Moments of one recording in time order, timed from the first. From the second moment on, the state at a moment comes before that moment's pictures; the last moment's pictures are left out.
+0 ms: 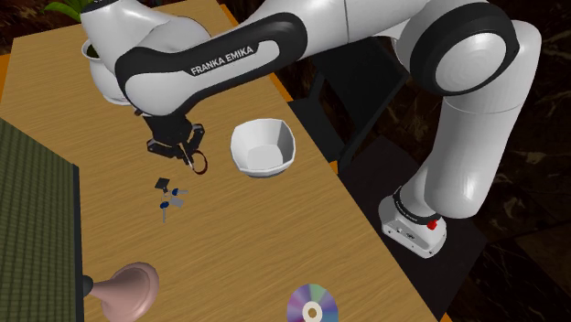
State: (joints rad) arm 0.24 0.39 0.54 -1.55 -0.05 1.85 1.02
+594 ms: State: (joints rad) arm 0.24 0.38 0.55 -1.45 -0.05 1.74 1.03
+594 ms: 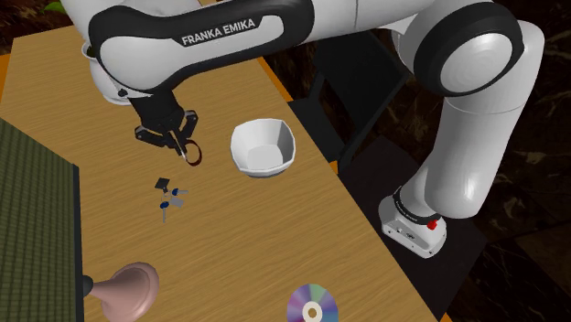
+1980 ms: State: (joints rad) arm 0.09 0.03 0.53 -1.64 0.13 1.61 0.87
